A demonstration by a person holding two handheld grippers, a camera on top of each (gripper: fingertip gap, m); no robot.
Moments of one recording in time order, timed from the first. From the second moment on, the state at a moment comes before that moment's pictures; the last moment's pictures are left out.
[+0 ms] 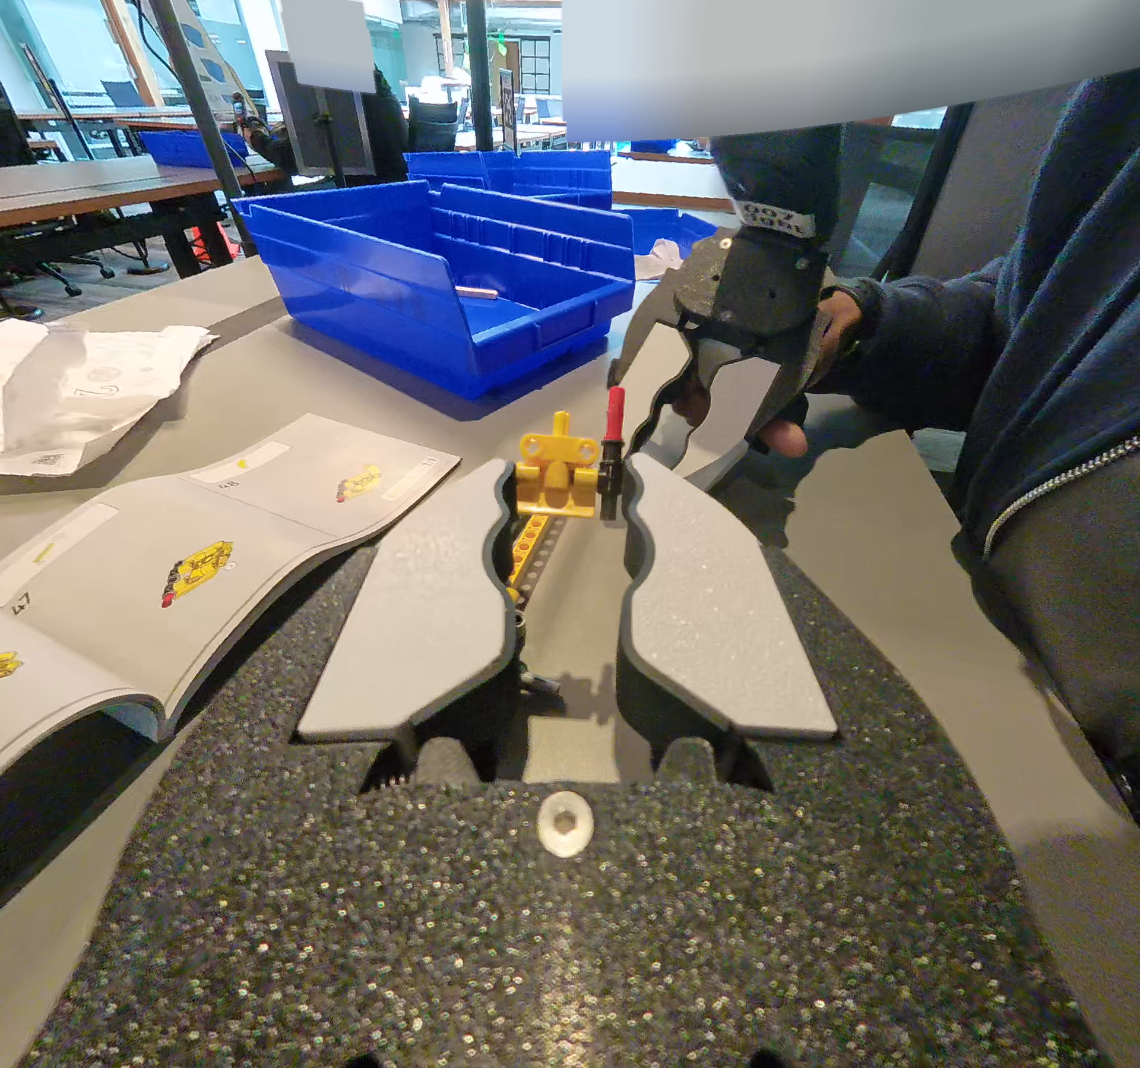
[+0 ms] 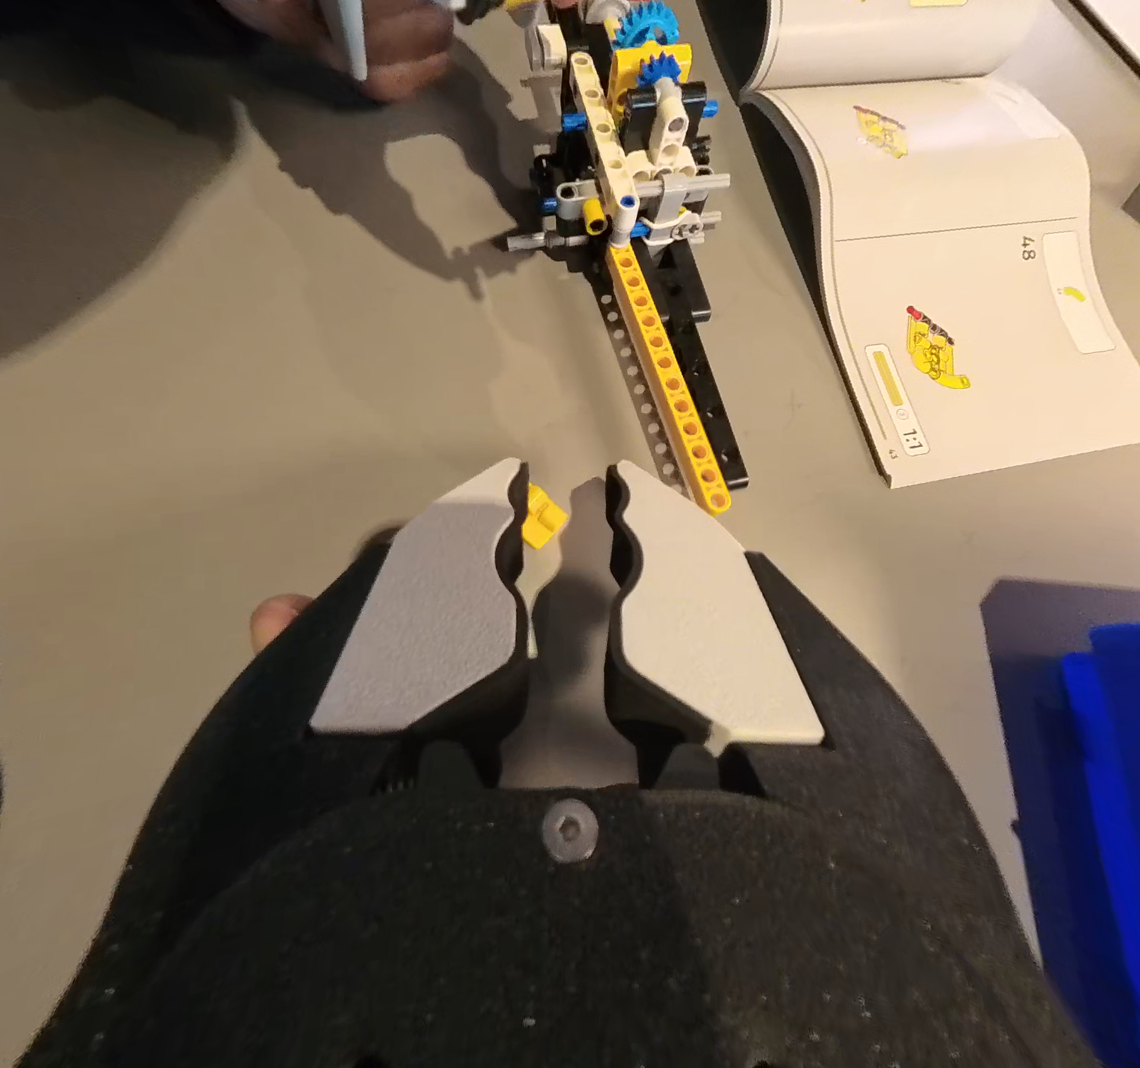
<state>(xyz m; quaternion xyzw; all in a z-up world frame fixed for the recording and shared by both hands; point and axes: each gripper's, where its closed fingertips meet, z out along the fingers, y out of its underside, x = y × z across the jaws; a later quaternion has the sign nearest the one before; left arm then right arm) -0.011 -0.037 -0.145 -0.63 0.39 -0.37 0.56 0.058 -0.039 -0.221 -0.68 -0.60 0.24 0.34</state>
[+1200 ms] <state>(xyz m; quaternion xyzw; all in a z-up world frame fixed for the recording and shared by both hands) 0.008 -0.062 -0.200 -0.67 0.53 -0.27 0.44 0.067 -0.054 -0.234 -0.79 -0.49 0.16 0.34</state>
